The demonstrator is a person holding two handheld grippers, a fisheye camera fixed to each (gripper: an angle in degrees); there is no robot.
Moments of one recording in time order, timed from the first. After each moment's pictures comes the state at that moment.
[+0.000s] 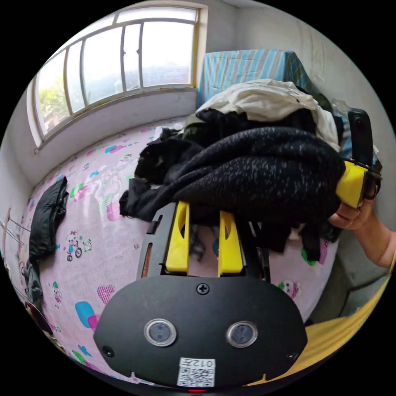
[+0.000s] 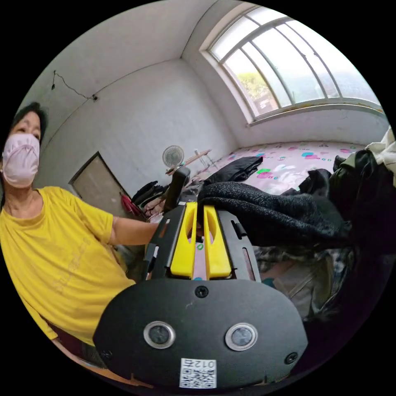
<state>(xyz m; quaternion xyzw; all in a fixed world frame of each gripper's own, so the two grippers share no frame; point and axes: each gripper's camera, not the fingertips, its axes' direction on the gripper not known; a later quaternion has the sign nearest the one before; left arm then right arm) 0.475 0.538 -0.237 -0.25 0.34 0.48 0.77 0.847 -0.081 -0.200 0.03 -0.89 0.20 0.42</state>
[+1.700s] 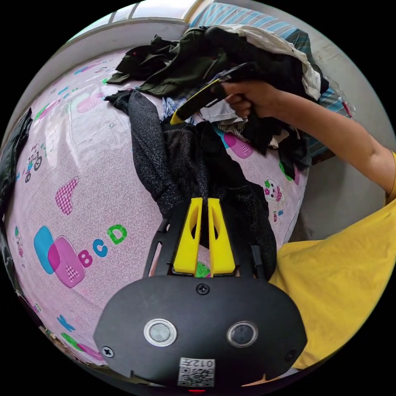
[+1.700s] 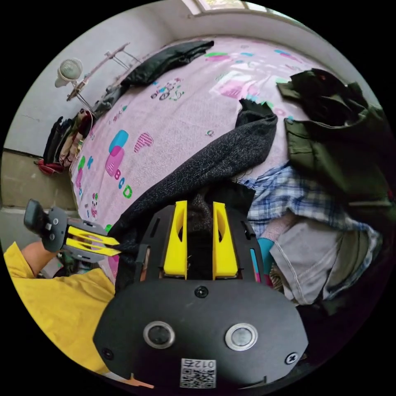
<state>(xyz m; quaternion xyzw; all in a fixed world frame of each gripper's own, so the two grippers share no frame) 0.279 0.543 -0.232 -0.48 0.34 0.48 0.65 0.327 -0.273 -0.347 -0.30 -0.79 -0.09 0.53</state>
